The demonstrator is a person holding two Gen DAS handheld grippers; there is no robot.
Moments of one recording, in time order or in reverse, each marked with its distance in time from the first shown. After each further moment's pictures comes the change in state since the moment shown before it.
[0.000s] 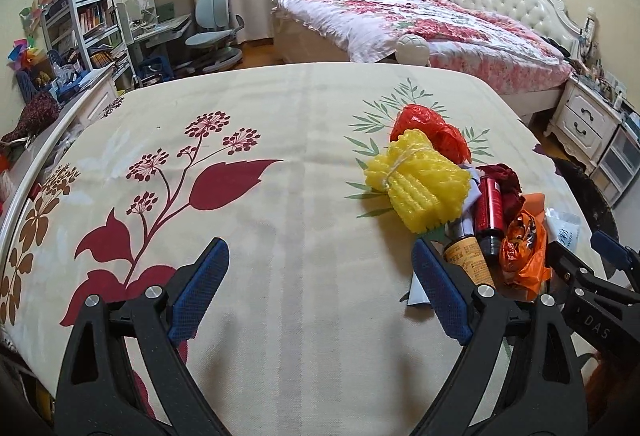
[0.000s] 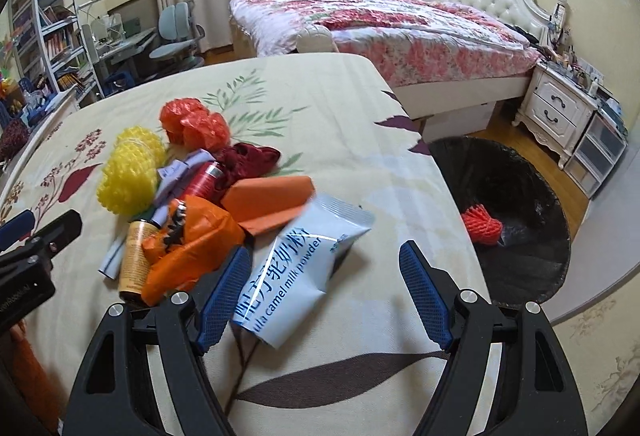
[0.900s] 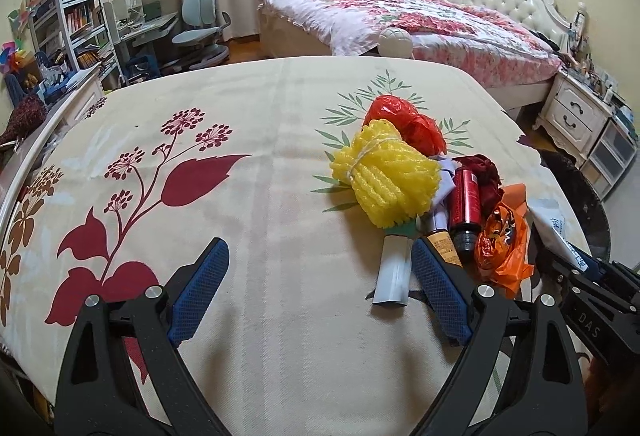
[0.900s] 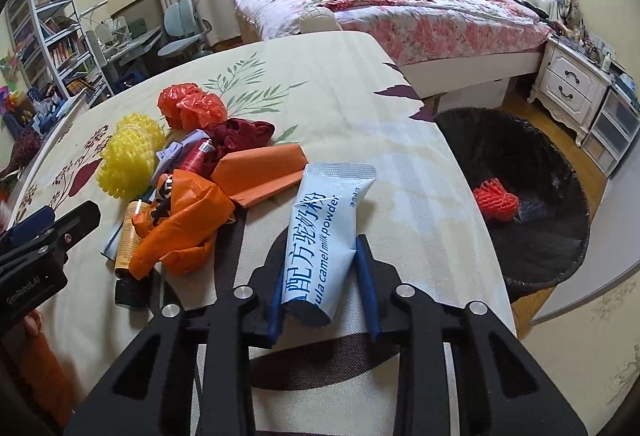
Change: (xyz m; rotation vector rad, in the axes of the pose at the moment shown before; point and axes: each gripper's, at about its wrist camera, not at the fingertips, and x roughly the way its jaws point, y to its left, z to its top) left arm 0.004 -0.022 -0.002 0.020 0.013 -0.041; right arm 0.004 -0.013 -0.013 0.040 0.050 0.090
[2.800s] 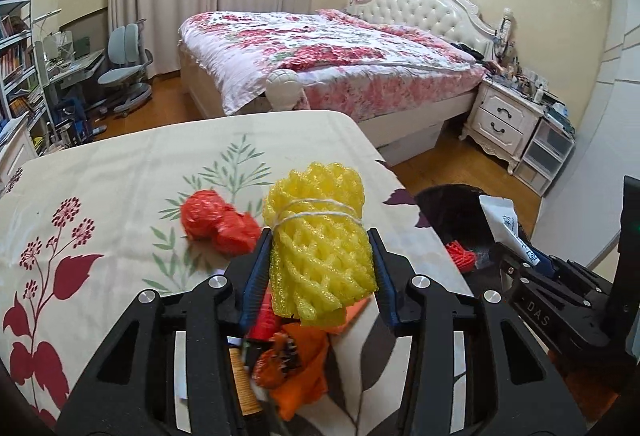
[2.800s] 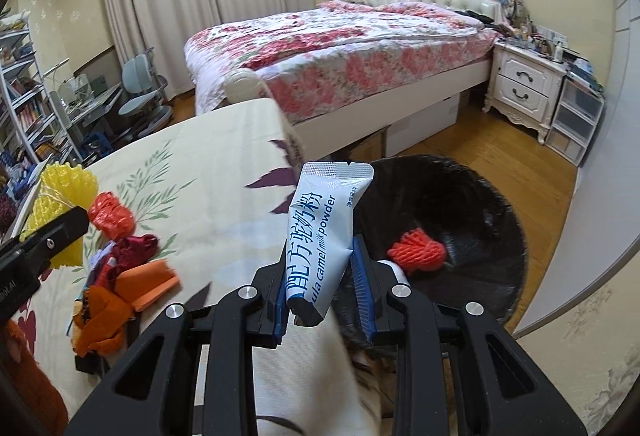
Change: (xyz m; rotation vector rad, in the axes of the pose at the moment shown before) left arm -0.003 -0.120 0.058 0.113 -0.099 -0.256; right arm -0.020 -0.102 0.043 0.145 -0.148 -0.110
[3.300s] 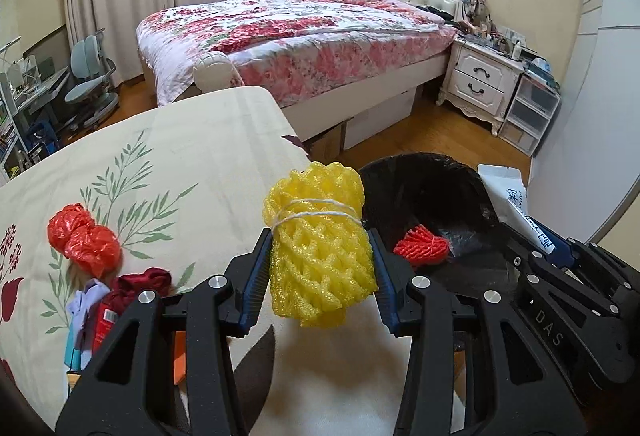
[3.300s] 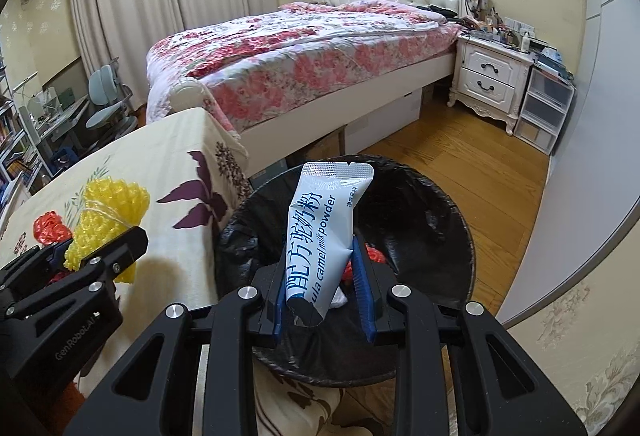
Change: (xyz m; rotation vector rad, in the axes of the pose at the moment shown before) left arm 0.073 -0.092 -0.005 0.121 0.068 -0.037; right arm 0.022 -0.059 0.006 0.052 -0.004 -0.102
